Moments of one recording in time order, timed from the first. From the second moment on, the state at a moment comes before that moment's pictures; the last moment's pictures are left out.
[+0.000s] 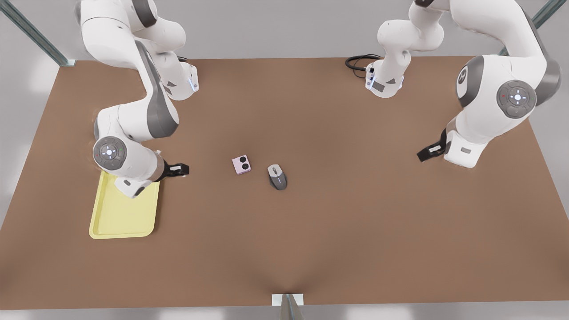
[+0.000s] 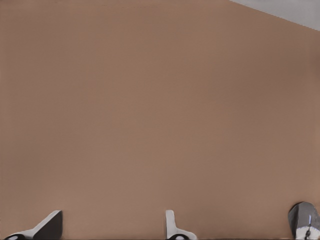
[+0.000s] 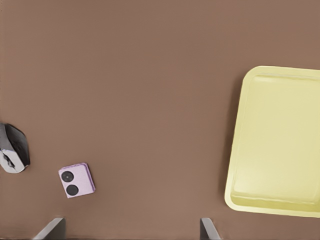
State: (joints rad) left arm -0.14 0.17 -0.03 -1.38 0.04 1.46 -0.49; right arm 0.25 0.35 0.05 -1.47 0.03 1.61 0.13
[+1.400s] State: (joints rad) left arm -0.15 0.23 -0.10 -1.33 -0.01 1.34 -0.01; right arm 0.48 0.51 0.12 -2.04 0.10 2.51 -0.02
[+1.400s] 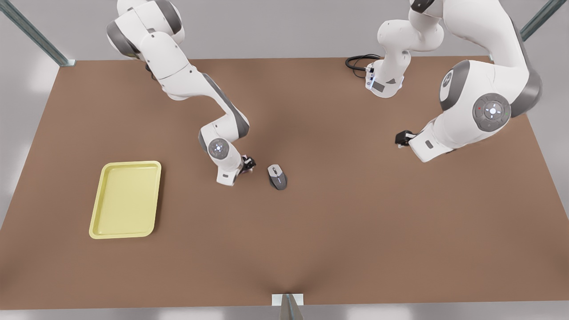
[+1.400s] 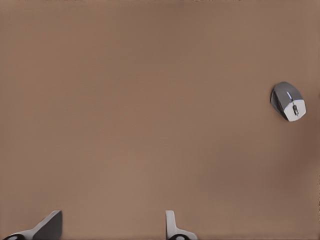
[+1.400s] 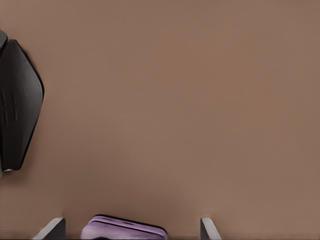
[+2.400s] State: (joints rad) left arm -0.15 0.21 -0.11 -1.33 -0.01 1.27 0.03; right arm 0.53 0.47 0.11 -2.15 0.10 2.53 0.18
